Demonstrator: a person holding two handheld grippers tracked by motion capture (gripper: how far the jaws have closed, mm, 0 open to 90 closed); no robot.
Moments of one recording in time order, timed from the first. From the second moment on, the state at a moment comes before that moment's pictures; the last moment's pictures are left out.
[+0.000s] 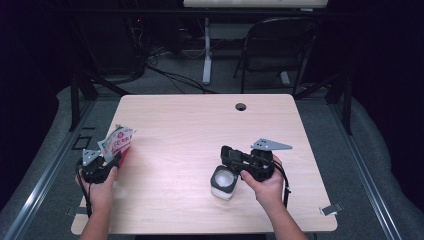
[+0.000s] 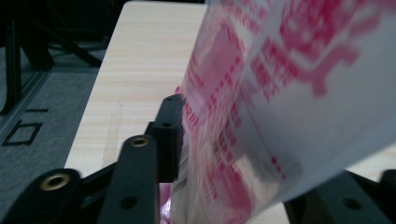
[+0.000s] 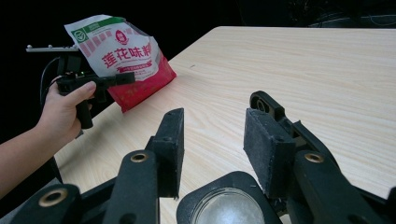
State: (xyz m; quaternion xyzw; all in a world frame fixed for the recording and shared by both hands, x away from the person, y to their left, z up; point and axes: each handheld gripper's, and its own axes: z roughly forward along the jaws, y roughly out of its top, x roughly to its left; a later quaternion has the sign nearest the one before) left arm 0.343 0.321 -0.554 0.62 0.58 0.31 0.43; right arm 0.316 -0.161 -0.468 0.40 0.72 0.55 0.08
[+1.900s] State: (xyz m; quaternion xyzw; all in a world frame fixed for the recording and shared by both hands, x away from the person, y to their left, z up) left arm 0.329 0.197 -0.524 0.75 0.42 0.22 0.46; right arm 0.329 -0.212 -0.474 0.48 0.68 0.54 0.16
